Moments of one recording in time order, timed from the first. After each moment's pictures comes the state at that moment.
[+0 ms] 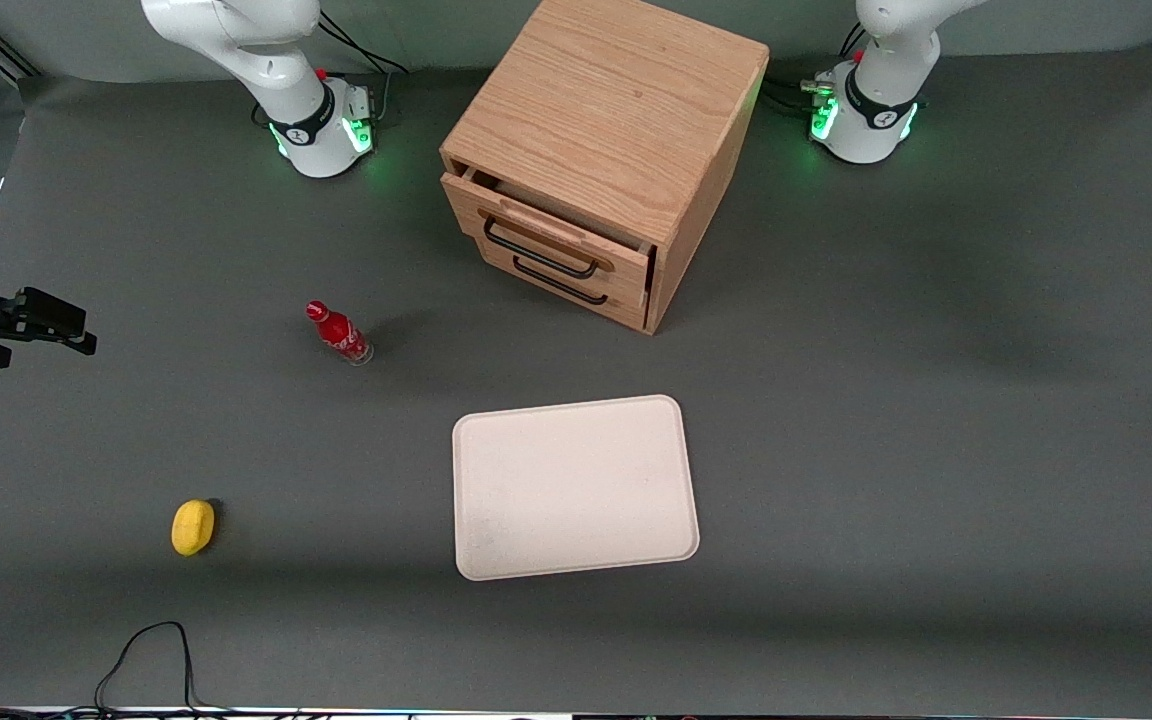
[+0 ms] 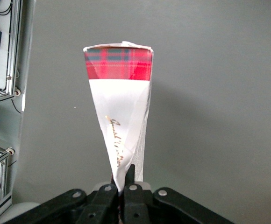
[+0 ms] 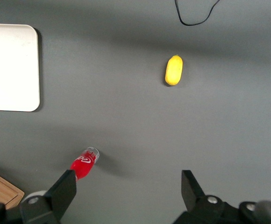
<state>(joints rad) 0.37 0.23 -0.04 -1.37 0.18 1.40 -0.04</state>
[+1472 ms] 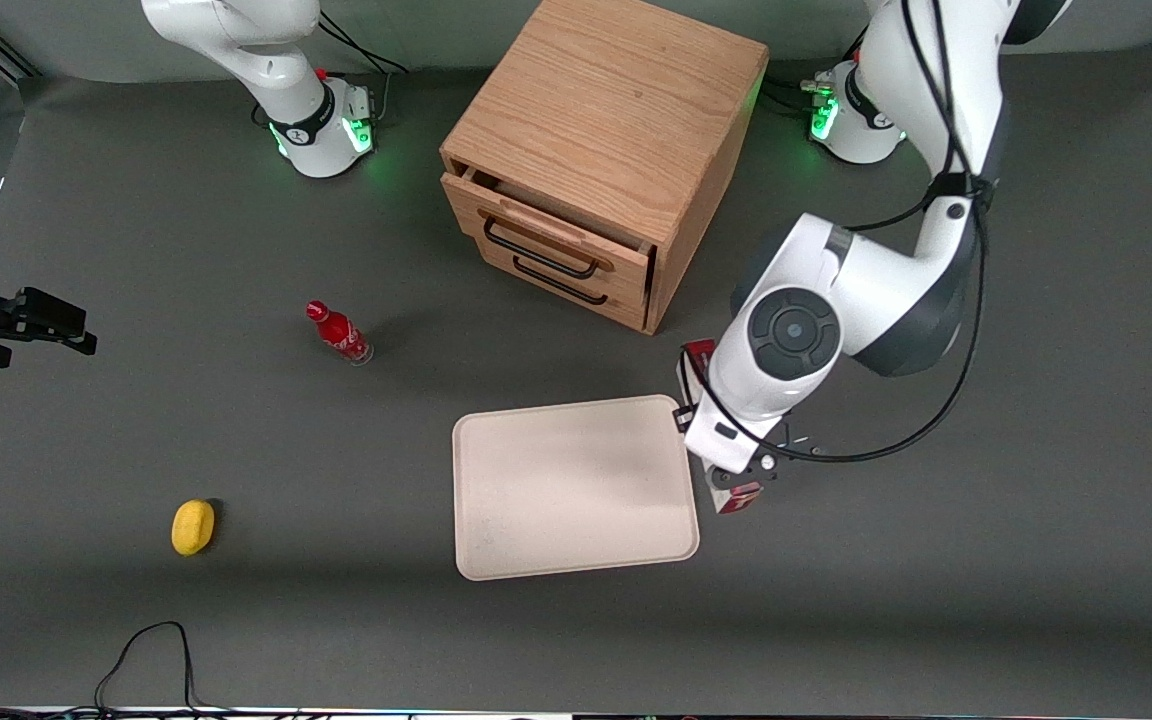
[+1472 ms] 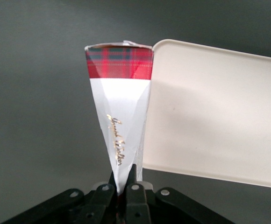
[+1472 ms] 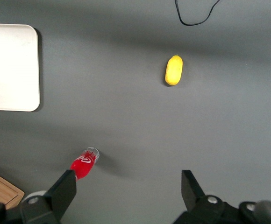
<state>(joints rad) -0.47 0.66 -0.05 -1.19 -0.02 1.81 -0.77</state>
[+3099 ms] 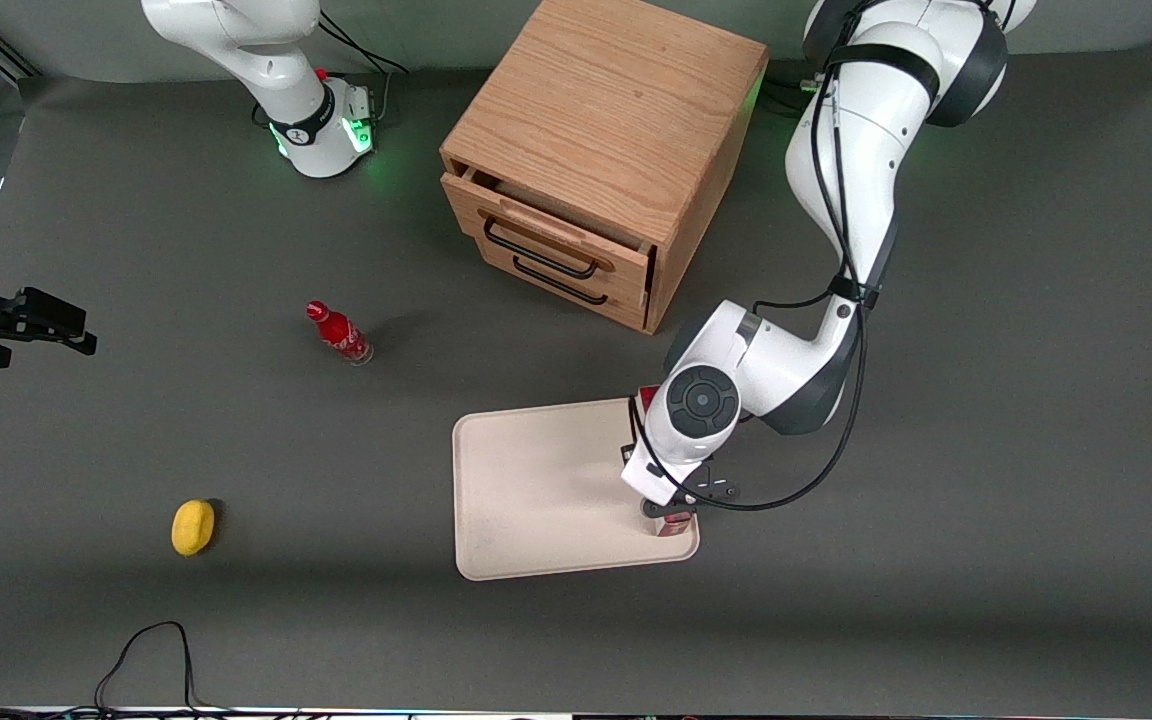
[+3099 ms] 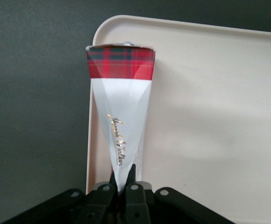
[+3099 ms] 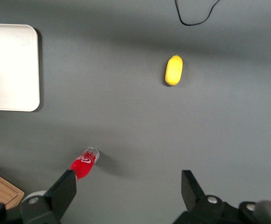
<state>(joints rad) -0.51 0.92 -0.06 -1.09 -0.02 2.00 -0.75</state>
